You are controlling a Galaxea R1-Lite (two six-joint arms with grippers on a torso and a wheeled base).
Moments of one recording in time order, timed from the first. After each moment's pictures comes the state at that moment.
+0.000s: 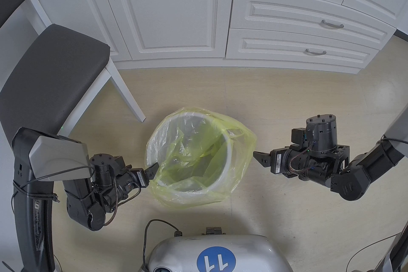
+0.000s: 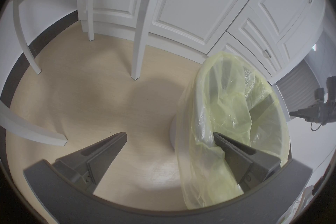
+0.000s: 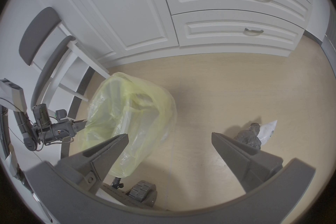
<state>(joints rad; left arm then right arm) -0.27 2.40 -0.55 -1.53 -0.03 -0.33 0.50 1.94 -0.73 -0.78 -0.14 0.21</state>
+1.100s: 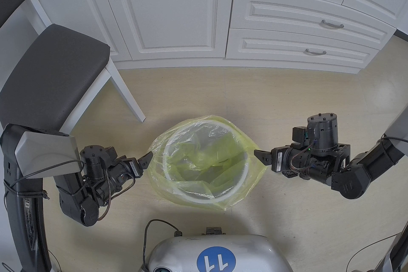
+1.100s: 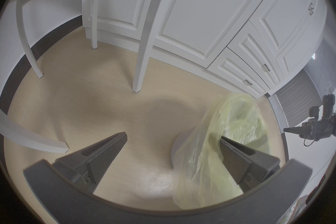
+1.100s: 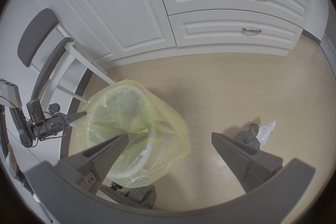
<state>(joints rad) -0.24 2.32 -0.54 -1.53 -0.05 -0.37 0.48 1.94 -0.74 -0.78 -0.13 0.21</state>
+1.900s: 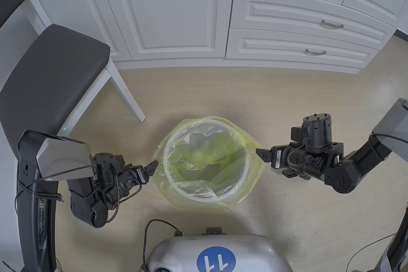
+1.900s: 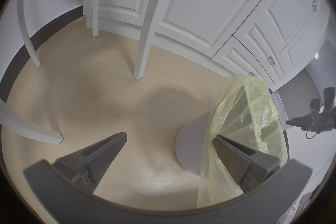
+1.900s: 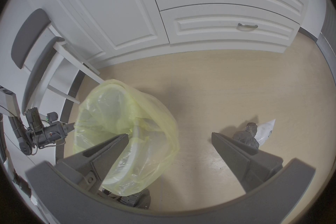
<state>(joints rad) -0.25 2.45 -0.61 -1.53 -0.05 -0.38 0.44 2.03 -0.80 -0.78 -0.13 0.21</state>
